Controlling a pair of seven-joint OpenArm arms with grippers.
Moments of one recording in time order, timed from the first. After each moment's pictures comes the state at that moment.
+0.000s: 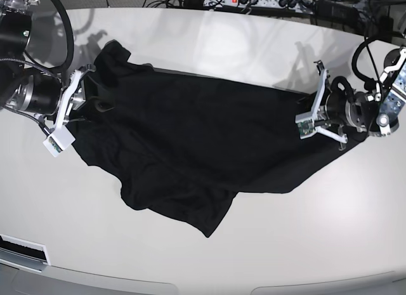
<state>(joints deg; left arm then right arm) -5.9 -46.5 30.7 91.0 -22.5 -43.9 41.2 -10.7 18.1 17.8 107.9 58.0 40.4 -82.8</state>
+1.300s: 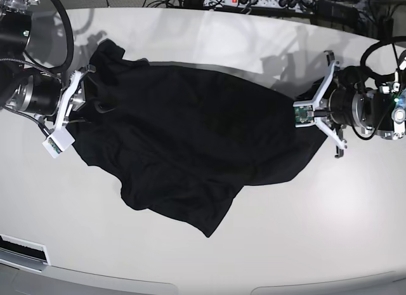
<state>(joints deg) -8.2 -55.5 34.1 110.2 -29.8 -44.0 50.1 -10.5 18.1 17.8 107.9 58.1 40.4 -82.3</state>
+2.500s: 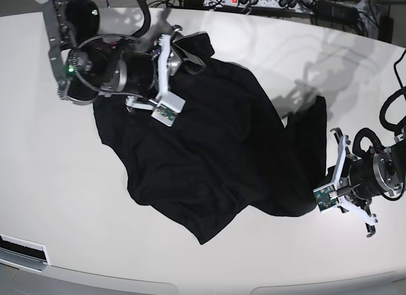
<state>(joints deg) -23.4 -56.0 34.3 109.3 -18.8 -30.6 39.6 -9.6 11.4 -14.4 107.9 37.9 40.5 -68.1</state>
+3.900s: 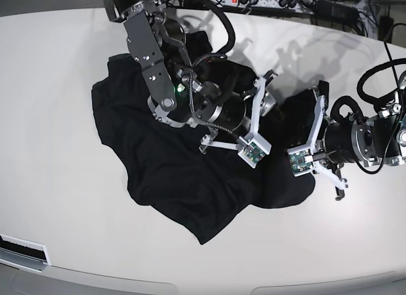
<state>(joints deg) -16.1 -52.2 34.2 112.0 -29.1 -34.6 44.3 -0.6 -9.1 -24.9 95.0 10.2 29.6 -49.3</state>
